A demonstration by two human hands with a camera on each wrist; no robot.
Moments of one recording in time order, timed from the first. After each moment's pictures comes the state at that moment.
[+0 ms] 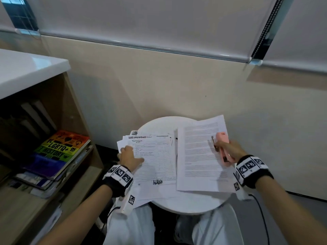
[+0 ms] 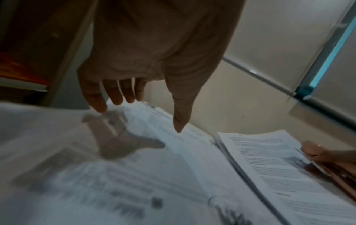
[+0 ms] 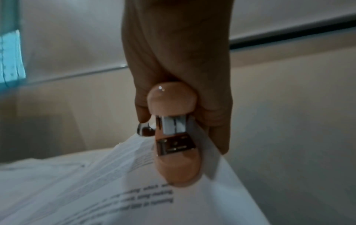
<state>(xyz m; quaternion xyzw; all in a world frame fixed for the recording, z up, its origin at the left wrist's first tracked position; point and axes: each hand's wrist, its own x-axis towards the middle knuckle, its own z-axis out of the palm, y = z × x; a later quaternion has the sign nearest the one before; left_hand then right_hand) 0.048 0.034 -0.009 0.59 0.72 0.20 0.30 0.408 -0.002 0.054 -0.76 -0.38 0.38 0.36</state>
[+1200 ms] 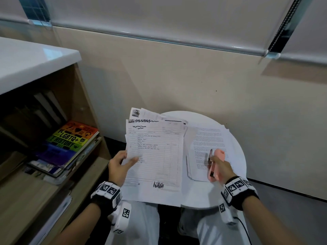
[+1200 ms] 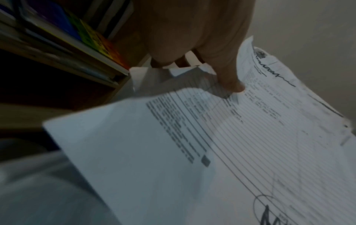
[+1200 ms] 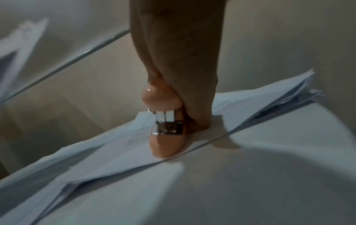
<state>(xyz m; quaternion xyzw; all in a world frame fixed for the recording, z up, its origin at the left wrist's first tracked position) -0.003 -0.024 -0.038 0.48 0.57 0.53 0.40 0.358 -0.024 -0.038 -0.70 -0.18 0.50 0.47</state>
